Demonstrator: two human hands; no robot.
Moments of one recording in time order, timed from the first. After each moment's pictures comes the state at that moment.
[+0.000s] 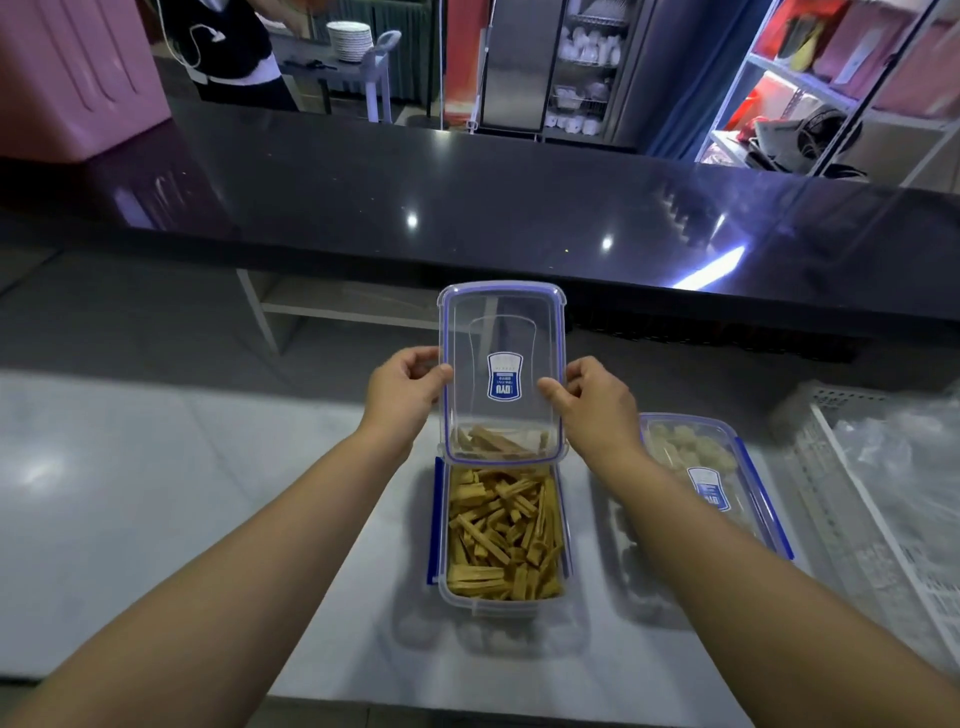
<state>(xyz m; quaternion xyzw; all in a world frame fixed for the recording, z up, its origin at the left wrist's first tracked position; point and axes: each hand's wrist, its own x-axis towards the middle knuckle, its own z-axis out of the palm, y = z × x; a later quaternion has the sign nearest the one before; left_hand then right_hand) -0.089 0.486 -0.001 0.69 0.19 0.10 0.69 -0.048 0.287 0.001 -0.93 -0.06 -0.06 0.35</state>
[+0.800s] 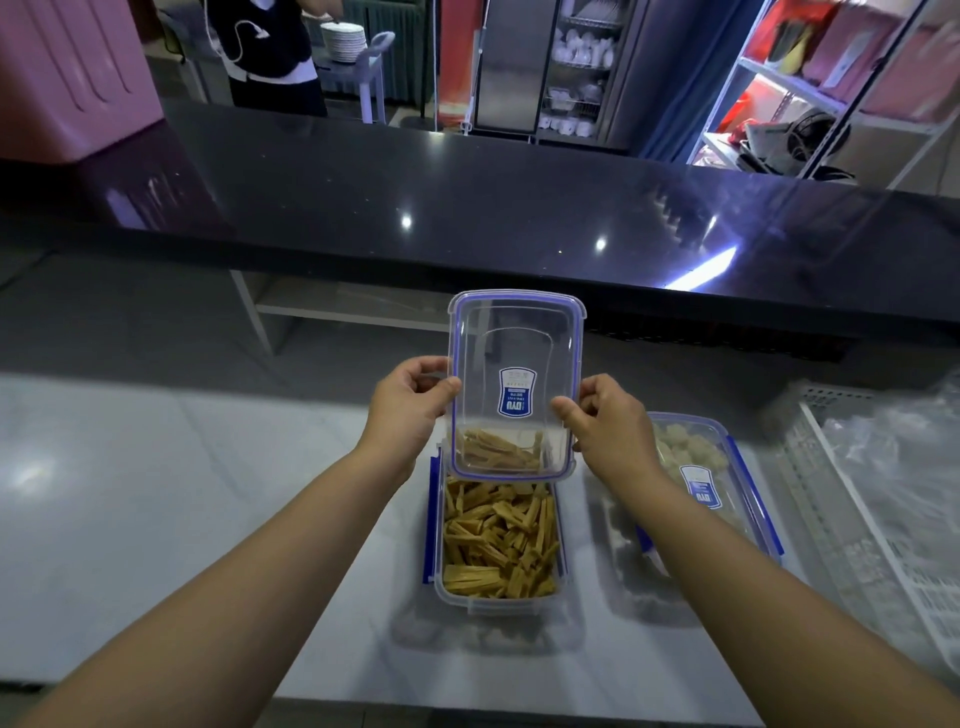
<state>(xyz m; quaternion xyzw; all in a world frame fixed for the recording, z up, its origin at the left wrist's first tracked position) -0.104 0.477 -0.003 0.67 0.15 0.09 0.72 -0.067 0.265 0.002 -0.91 -0.06 -0.03 0.41</state>
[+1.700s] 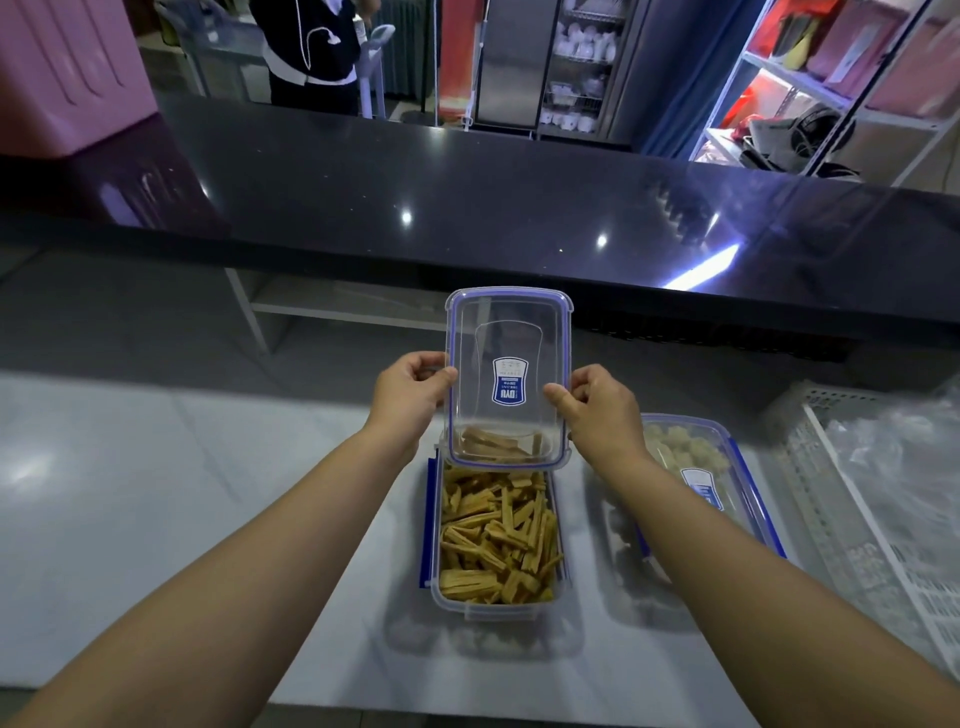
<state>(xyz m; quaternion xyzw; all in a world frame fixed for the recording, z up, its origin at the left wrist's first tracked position) -0.074 0.480 -0.013 0.66 0.19 0.07 0.73 -0.048 0.276 0.001 -0.91 -0.04 -0.04 0.40</state>
